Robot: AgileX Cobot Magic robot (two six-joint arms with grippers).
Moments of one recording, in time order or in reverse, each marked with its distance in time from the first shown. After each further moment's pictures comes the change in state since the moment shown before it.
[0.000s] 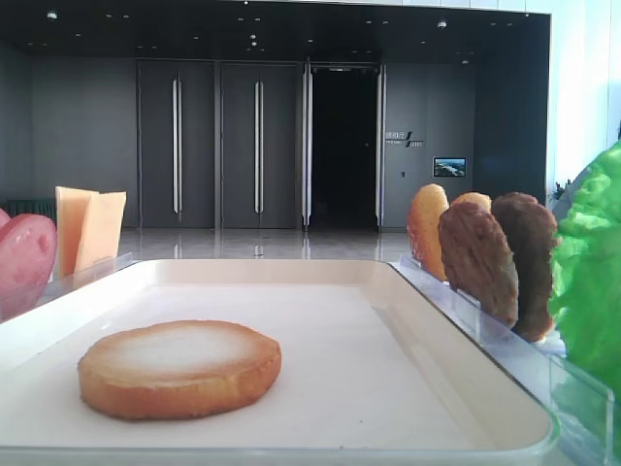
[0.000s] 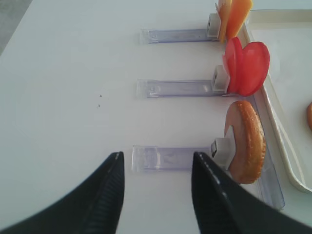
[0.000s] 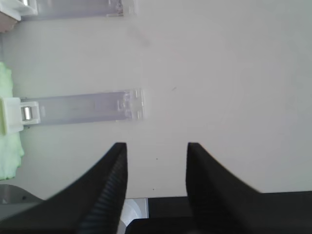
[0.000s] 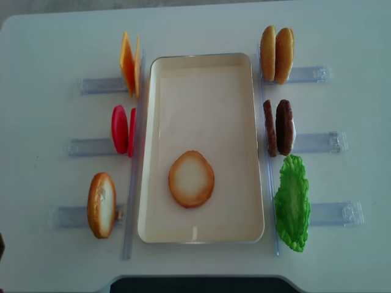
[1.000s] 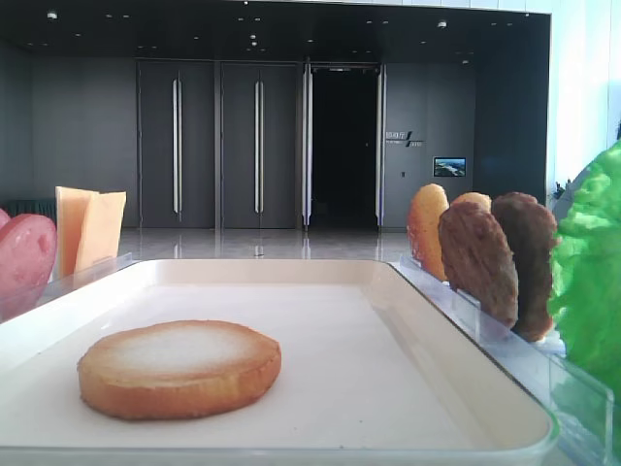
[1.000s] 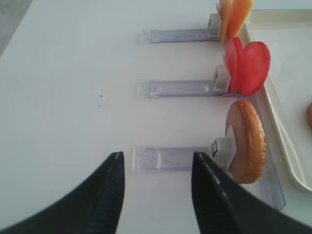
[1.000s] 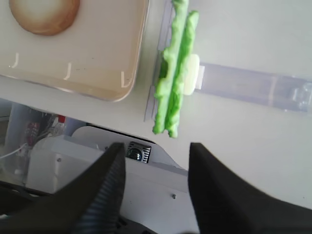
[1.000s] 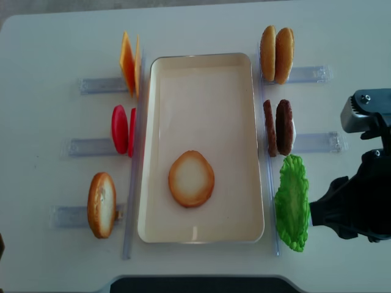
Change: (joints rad) left arm 0.000 0.000 0.000 0.002 0.000 0.000; right arm 0.698 0.091 -0.003 0.073 -0.133 0.451
